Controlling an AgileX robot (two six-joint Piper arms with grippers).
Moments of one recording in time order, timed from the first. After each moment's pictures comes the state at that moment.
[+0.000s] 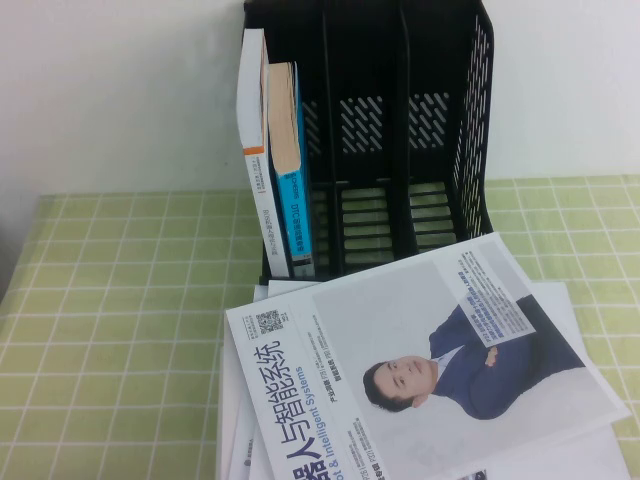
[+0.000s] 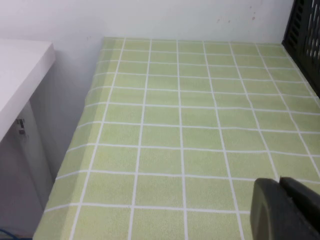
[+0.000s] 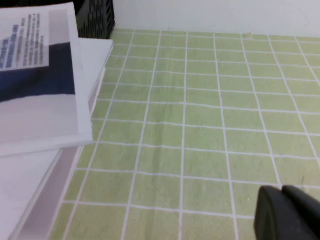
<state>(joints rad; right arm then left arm) 0.06 -0.01 0.03 -0.01 0.42 -0.04 0.09 -0.01 0.02 -0.21 0.39 0.10</state>
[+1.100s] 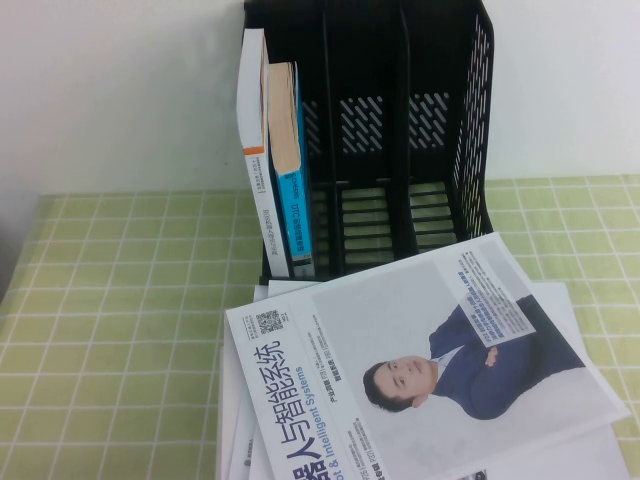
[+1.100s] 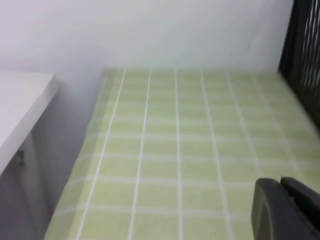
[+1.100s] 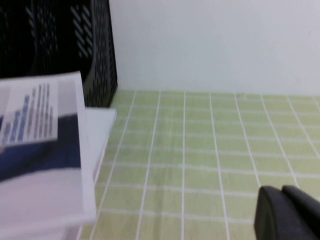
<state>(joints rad) 0.06 -0.01 0.03 -0.01 0.28 -0.02 0.09 -0.01 0.03 -0.26 0.32 0.17</state>
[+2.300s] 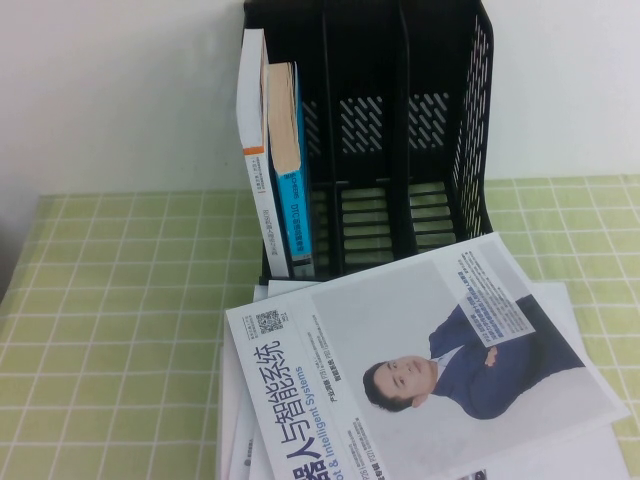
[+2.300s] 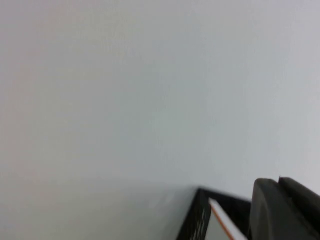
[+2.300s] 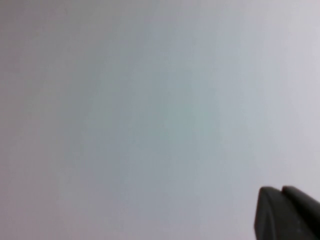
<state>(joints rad) 0.06 0.11 -0.63 0.04 0.01 0.13 0.09 0.23 -0.58 -0.57 0.19 0.06</state>
